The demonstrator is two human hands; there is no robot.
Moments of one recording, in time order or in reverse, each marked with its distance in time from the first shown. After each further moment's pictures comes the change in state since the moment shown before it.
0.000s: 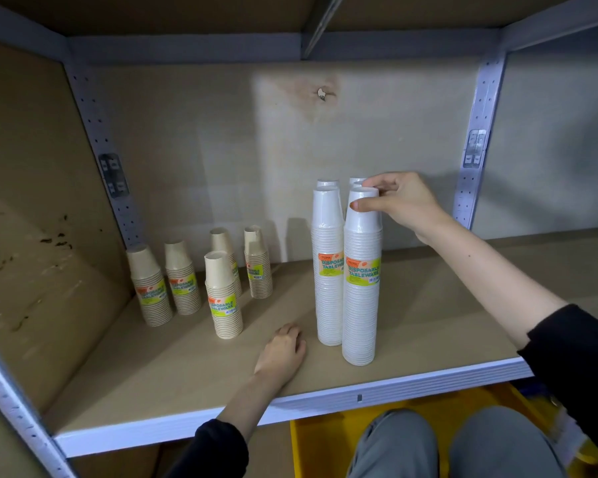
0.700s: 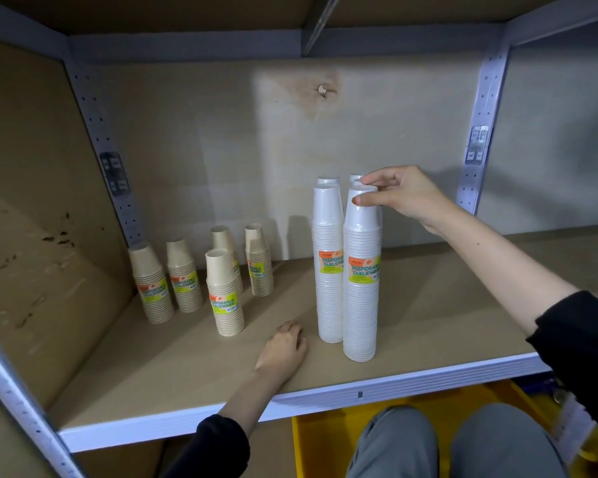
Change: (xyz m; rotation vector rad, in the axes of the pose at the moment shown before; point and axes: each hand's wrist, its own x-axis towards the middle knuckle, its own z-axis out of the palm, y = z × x) left_hand -0.003 0.003 -0.003 0.001 -0.016 -0.012; right_hand 0.005 0.000 -0.009 -0.085 -0.083 -0.049
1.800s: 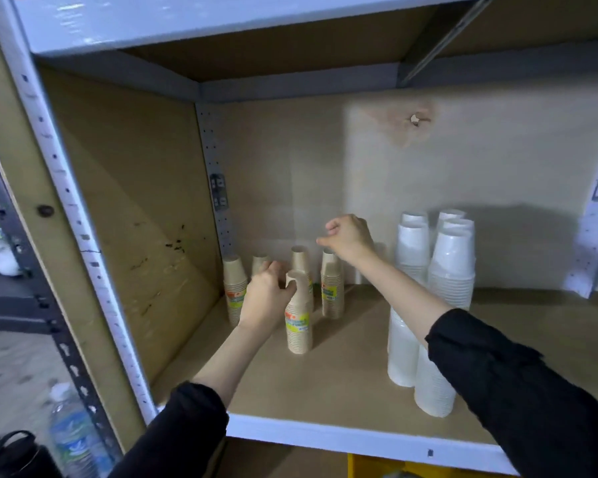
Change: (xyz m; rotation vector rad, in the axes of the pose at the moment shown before) left_hand -0.037 -0.017 -0.177 -0.117 0.627 -0.224; right_hand 0.044 -0.041 0.166 -0.224 -0.136 -0.027
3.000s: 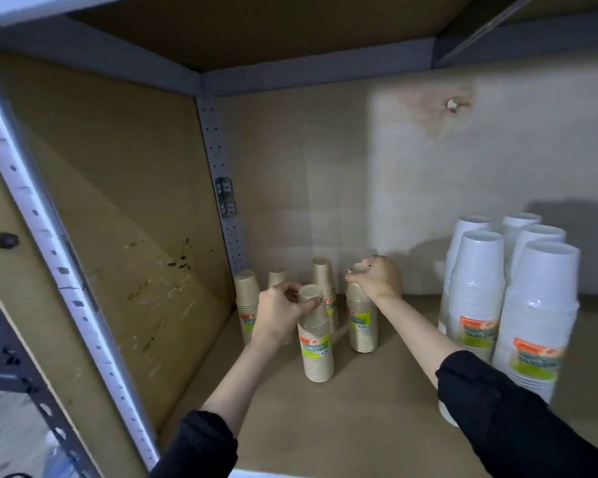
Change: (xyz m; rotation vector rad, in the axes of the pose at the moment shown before) left_hand 0.055 -0.056 0.027 -0.280 -0.035 -0.125; right_hand 0.042 0.059 0.073 0.034 0.054 0.283
